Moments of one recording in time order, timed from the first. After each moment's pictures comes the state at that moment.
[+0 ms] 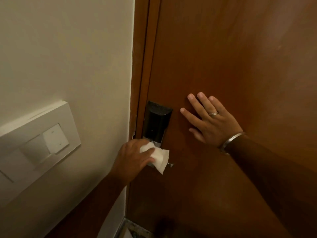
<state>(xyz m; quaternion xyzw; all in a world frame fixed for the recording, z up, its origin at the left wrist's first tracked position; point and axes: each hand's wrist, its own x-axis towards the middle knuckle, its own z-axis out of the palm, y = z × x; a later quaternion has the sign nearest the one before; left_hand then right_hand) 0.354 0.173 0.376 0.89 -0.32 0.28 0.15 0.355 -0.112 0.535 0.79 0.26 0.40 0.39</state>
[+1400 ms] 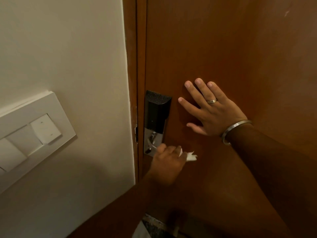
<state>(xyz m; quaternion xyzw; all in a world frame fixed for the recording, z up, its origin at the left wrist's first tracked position) 0.311 0.075 0.377 0.89 -0.36 0.26 0.06 0.361 -0.113 0.532 0.75 0.28 0.42 0.43</state>
